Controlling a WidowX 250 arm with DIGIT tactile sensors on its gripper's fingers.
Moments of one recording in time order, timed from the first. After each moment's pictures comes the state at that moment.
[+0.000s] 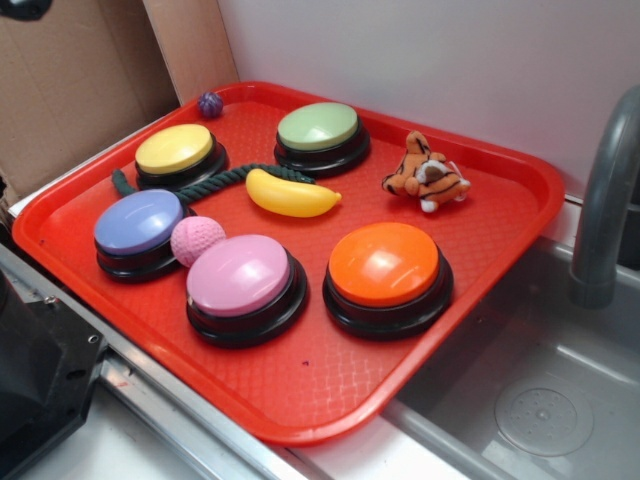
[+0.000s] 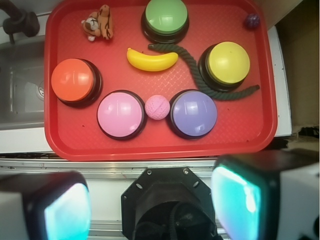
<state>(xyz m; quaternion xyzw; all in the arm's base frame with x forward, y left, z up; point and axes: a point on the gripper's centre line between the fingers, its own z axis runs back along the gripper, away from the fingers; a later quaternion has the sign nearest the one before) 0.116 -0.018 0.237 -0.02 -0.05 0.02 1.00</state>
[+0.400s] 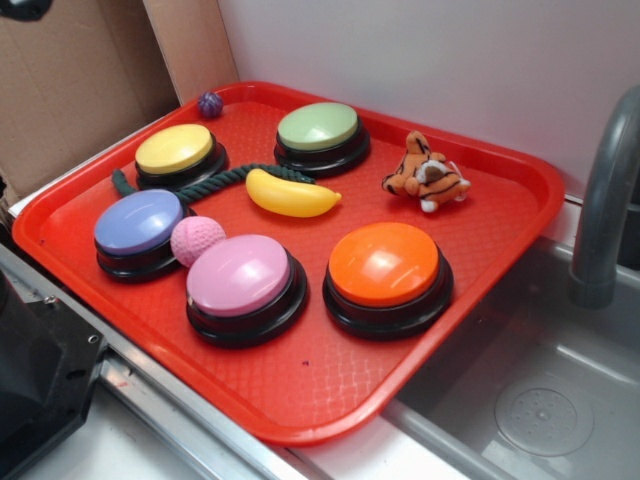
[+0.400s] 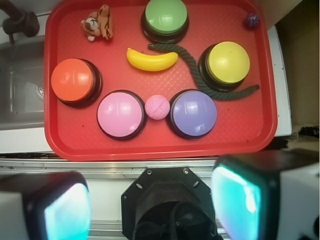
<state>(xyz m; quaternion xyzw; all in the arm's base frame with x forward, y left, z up) 0.115 -0.017 0.233 -0.02 -0.04 0.02 1.00</state>
